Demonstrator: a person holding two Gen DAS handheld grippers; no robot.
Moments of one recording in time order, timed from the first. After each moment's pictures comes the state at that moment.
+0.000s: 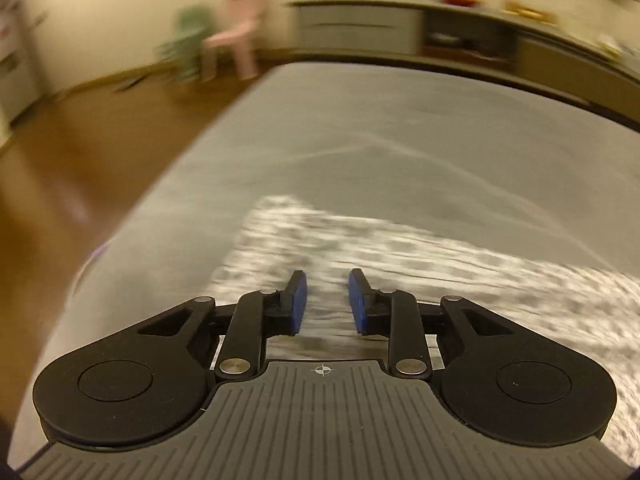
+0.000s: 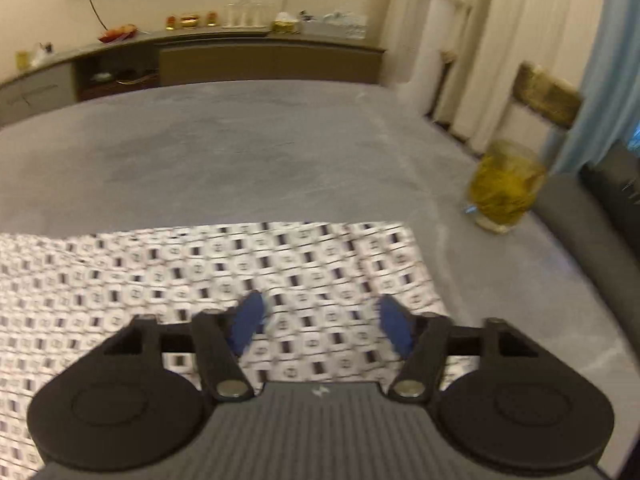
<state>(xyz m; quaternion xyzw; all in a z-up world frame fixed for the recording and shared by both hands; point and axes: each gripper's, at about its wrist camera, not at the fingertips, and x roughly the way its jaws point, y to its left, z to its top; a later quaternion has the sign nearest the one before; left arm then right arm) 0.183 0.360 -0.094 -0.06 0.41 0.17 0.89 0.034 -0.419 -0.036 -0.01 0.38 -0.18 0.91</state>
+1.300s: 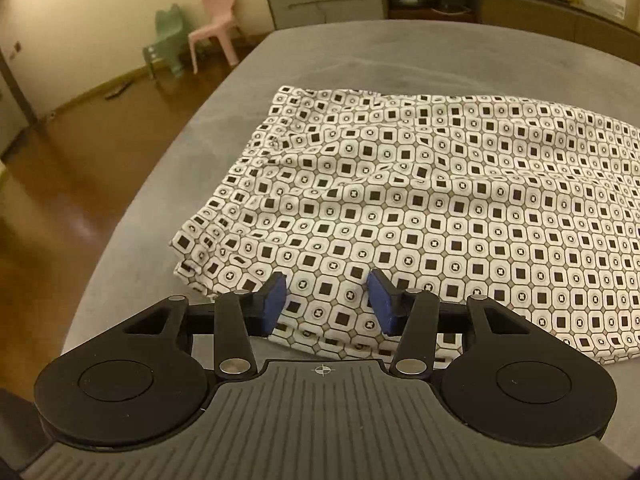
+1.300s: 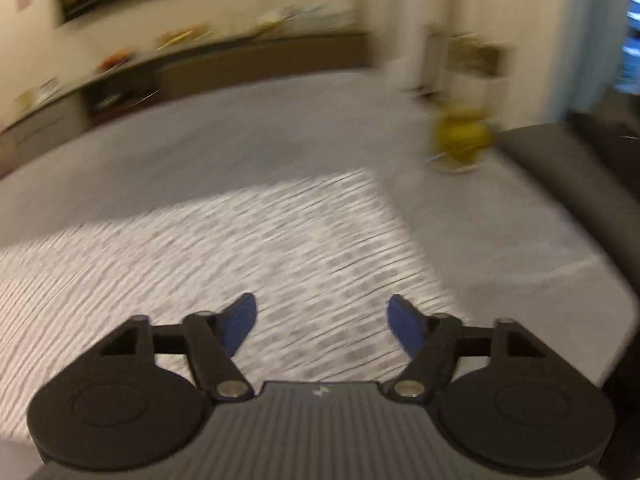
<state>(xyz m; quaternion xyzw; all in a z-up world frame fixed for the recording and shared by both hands) 0.012 0.319 -0.071 0.04 0.44 0.12 0.89 -0.021 -0.433 -0.038 0.10 0.39 -0.18 0.90</state>
